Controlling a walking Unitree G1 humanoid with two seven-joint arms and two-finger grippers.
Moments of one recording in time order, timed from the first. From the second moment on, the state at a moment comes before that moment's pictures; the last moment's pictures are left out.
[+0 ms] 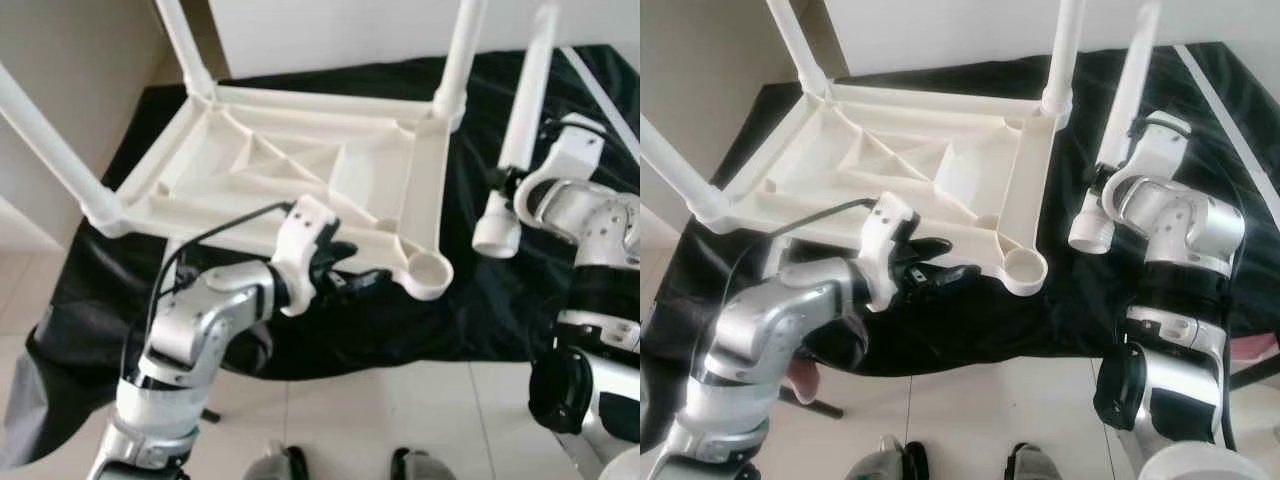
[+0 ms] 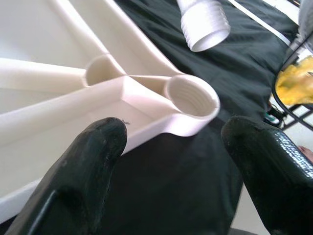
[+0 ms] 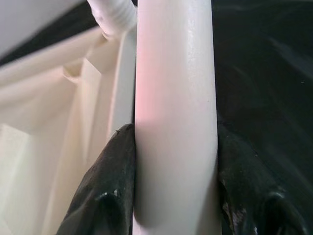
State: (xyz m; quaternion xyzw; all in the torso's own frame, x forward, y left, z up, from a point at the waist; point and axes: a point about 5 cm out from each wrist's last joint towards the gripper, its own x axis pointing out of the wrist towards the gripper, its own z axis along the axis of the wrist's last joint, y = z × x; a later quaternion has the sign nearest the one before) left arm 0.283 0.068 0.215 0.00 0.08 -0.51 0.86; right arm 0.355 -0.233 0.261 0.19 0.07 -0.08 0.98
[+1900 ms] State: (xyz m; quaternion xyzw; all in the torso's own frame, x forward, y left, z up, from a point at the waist) left arm 0.402 0.042 0.320 -0.06 -0.07 -0.35 0.93; right arm 0.309 -0.107 0.250 0.12 -0.14 0.34 0.92
